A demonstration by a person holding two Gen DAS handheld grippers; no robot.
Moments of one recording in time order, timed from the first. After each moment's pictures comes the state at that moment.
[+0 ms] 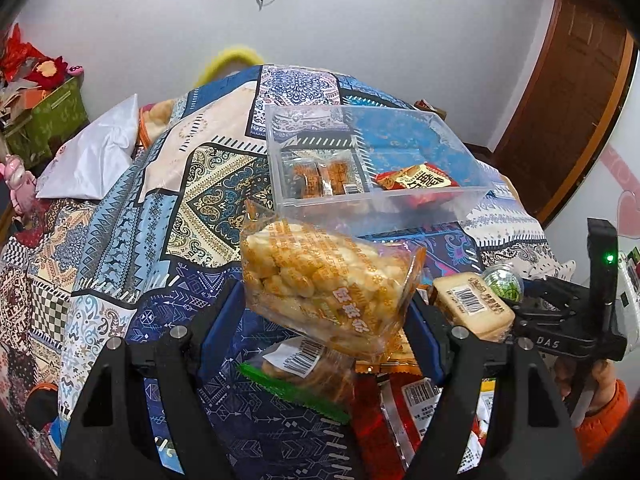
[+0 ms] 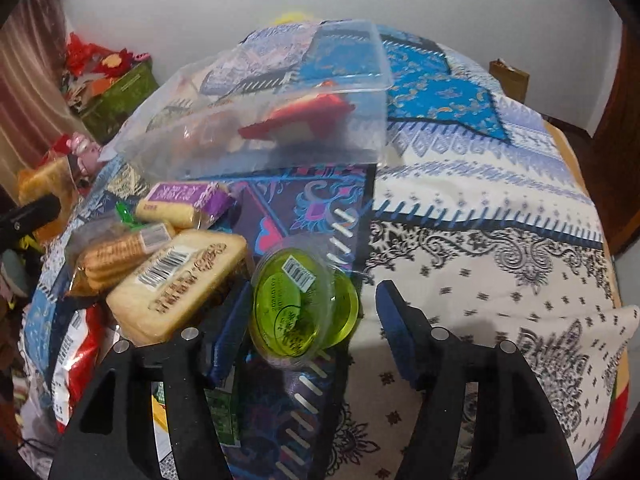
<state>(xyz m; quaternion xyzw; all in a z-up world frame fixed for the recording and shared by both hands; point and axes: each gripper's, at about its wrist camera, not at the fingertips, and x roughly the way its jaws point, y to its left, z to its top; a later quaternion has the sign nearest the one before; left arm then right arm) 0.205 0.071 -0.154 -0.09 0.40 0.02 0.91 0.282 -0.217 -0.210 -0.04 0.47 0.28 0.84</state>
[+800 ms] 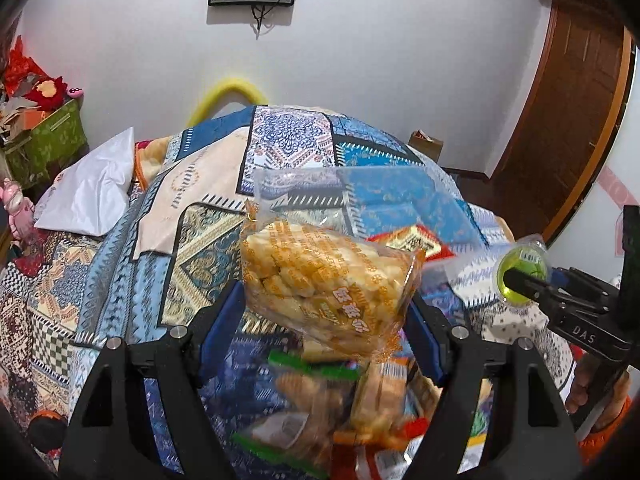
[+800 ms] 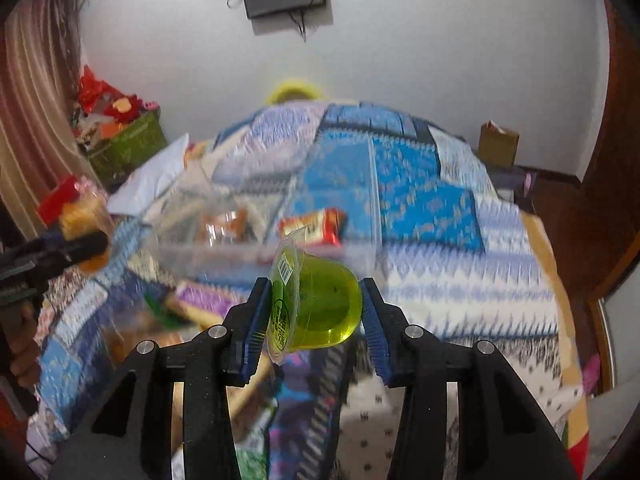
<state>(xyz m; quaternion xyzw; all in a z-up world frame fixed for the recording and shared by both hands) 0.247 0.070 -0.112 -0.09 0.36 0.02 0.93 0.299 -0.214 -0.130 -0.02 0.36 0.28 0.89</state>
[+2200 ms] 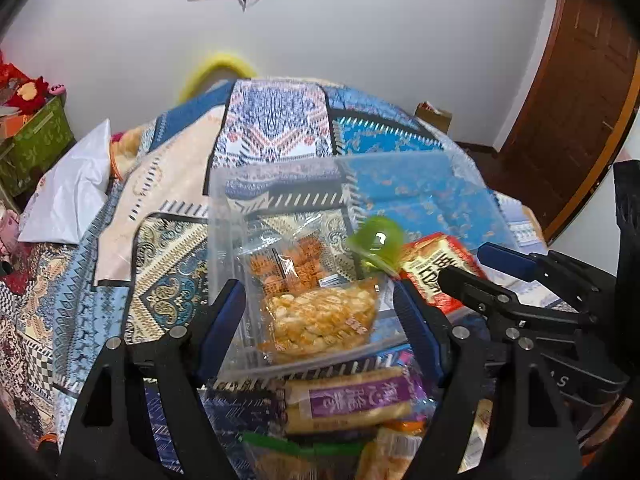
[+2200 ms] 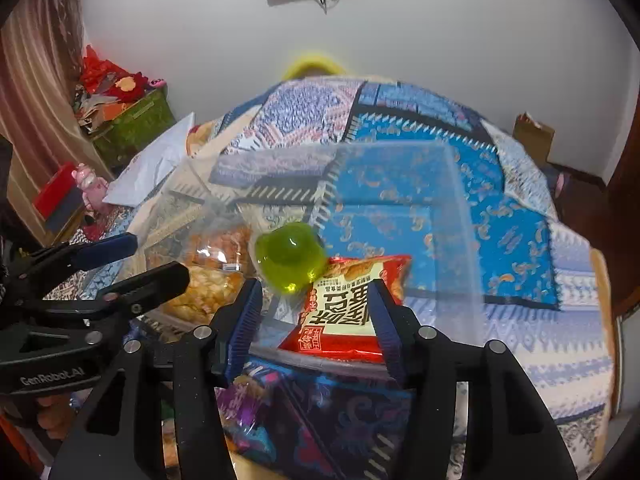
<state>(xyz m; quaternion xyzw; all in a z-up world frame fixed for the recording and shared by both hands) 0.331 0.060 -0.141 -0.07 0.40 0.02 0.91 0.361 -0.144 -0.155 -0.04 0.40 0.30 0.86</state>
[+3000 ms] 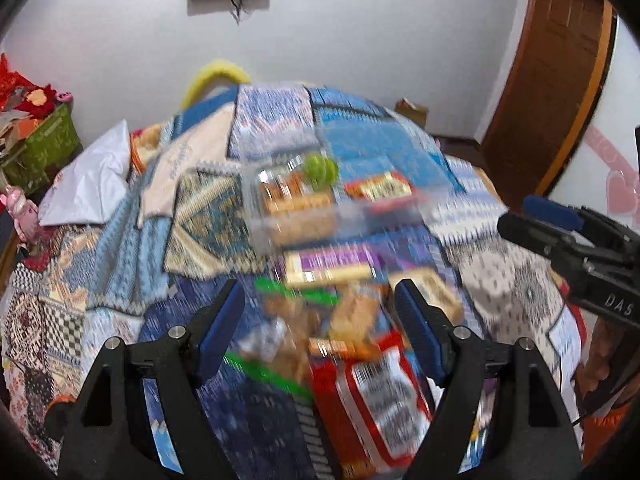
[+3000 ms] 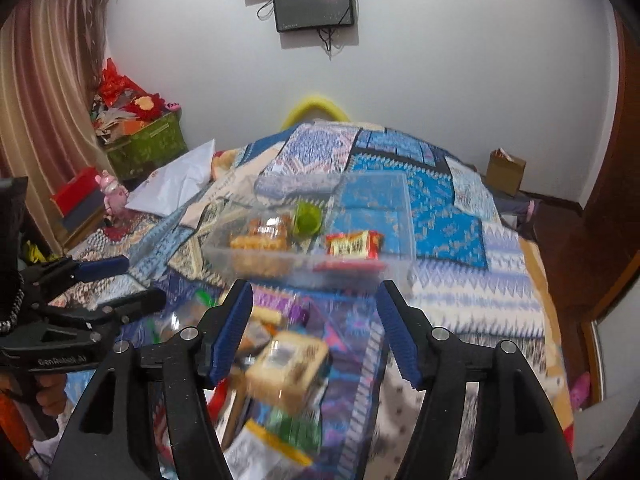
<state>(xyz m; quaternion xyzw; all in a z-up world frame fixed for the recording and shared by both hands) 0.185 0.037 -0.117 -0.06 0.41 0.00 0.91 0.242 -0.195 -0.098 -0.05 0.35 0.29 0.89</state>
